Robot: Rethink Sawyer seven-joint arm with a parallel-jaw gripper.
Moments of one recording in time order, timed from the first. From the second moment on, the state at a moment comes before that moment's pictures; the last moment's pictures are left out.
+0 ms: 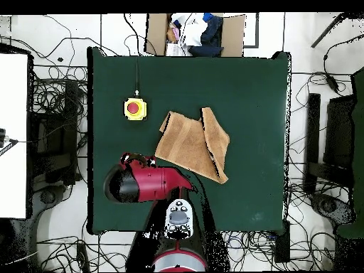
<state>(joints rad) -0.54 -0.98 0.21 2.00 -0.12 0.51 2.44</state>
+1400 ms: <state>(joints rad) -0.96 -1.45 0.31 2.01 -0.13 0.92 1.95</state>
